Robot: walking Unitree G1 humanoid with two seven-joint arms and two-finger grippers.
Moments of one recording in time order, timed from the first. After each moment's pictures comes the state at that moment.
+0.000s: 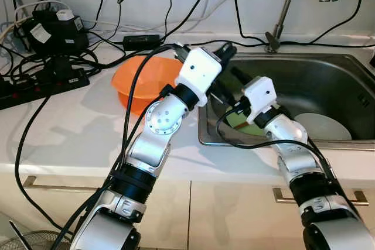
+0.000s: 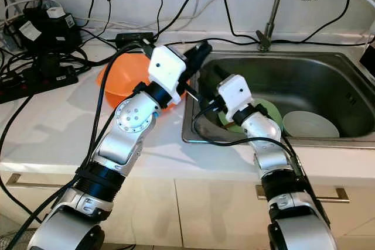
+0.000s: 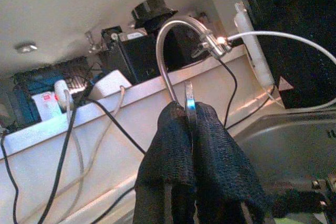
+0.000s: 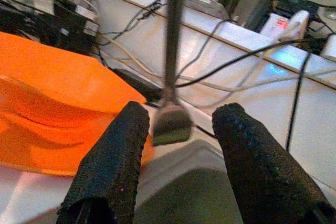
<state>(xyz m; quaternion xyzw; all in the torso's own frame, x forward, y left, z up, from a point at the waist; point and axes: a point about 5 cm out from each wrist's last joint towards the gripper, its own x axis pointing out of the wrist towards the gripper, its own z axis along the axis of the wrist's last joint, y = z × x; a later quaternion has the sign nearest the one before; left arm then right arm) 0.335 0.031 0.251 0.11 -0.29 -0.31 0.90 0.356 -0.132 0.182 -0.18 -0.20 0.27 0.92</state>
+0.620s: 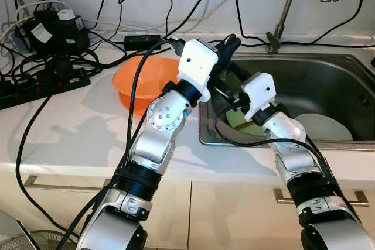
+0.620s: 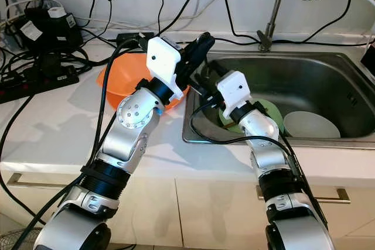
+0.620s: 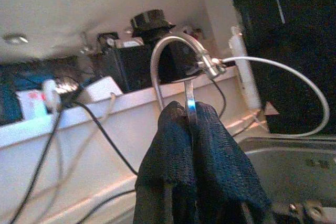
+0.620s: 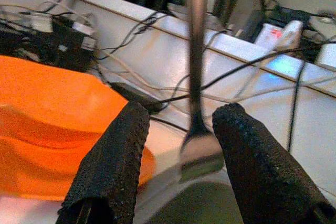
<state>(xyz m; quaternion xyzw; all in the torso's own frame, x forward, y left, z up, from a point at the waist) 0.335 0.025 0.256 0.04 -0.28 -0.34 0.90 0.356 -0.132 0.190 -0.16 -0.21 0.26 0.93</state>
